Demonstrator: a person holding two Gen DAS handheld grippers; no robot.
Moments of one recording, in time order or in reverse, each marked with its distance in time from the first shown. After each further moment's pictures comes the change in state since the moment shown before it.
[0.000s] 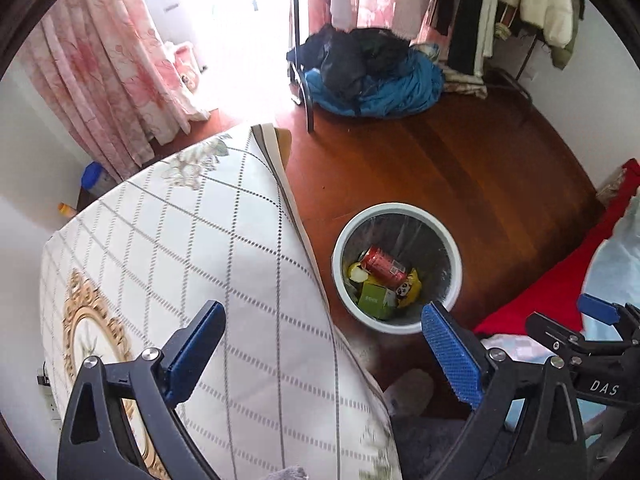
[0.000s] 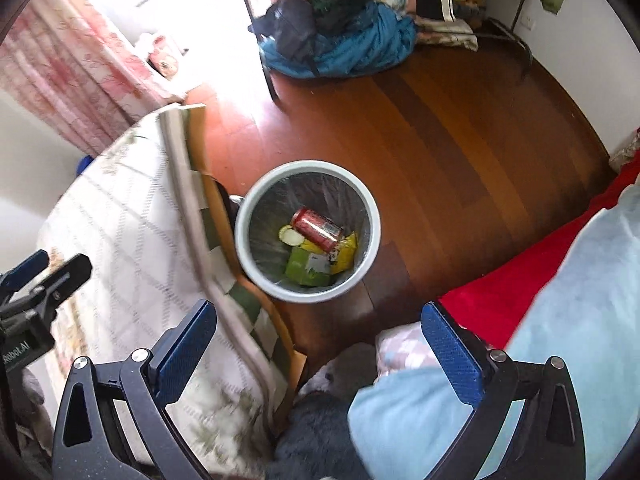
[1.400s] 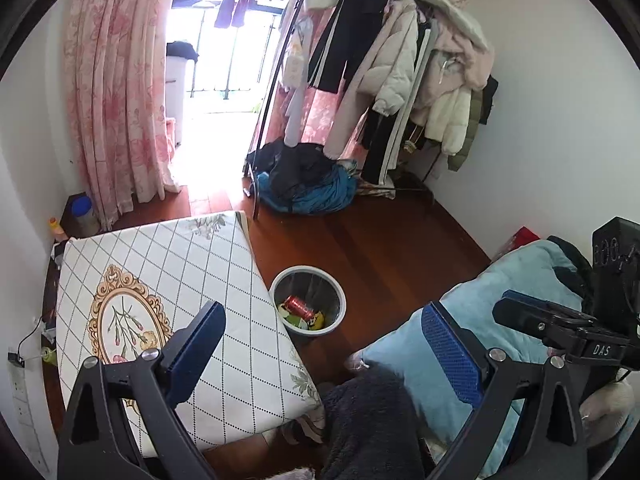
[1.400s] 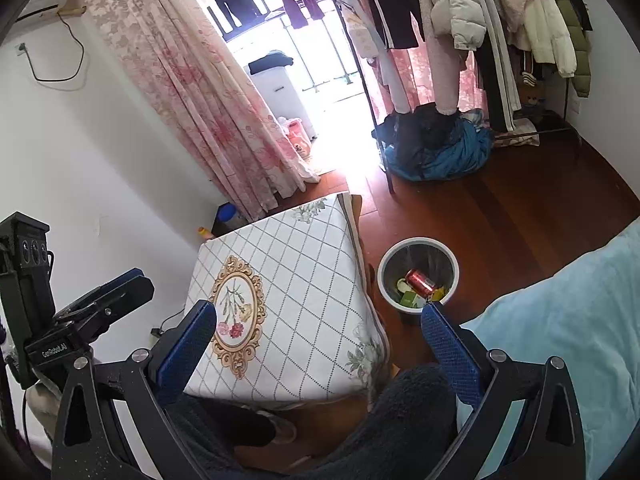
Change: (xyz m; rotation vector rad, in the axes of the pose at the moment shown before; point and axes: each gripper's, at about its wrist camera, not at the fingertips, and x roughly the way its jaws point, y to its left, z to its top) left arm -0.290 0.053 -0.121 -0.066 -0.365 -0.312; right arm -0.320 0.054 -0.147 -0.134 -0.342 0.353
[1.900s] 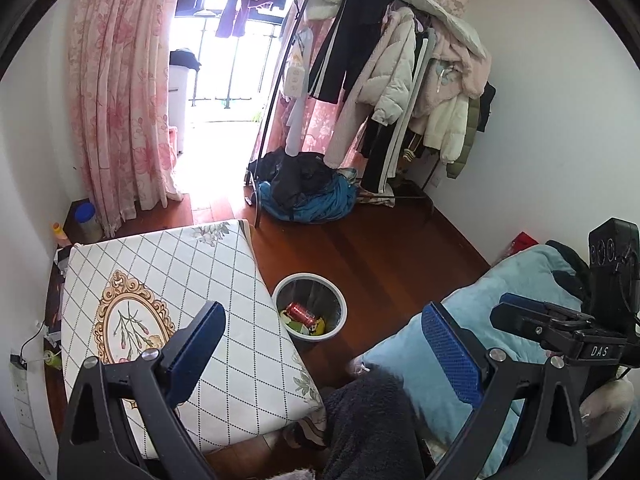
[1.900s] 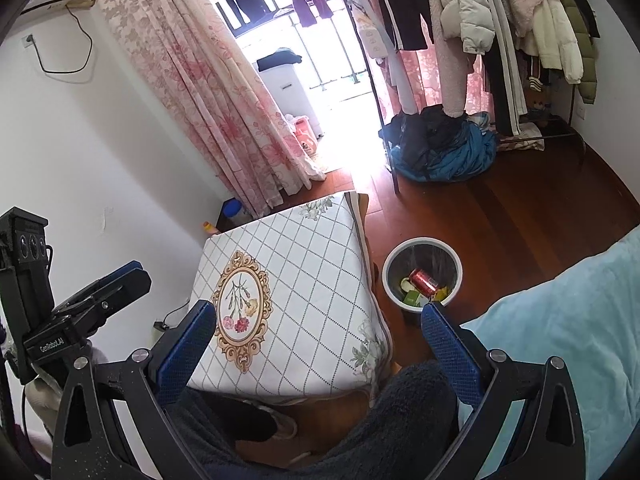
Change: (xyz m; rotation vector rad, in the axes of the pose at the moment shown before) left arm -0.013 0.002 -0.001 0.000 -0.027 0.010; right arm -0.008 0.013 -0.003 -0.027 0.010 0.008
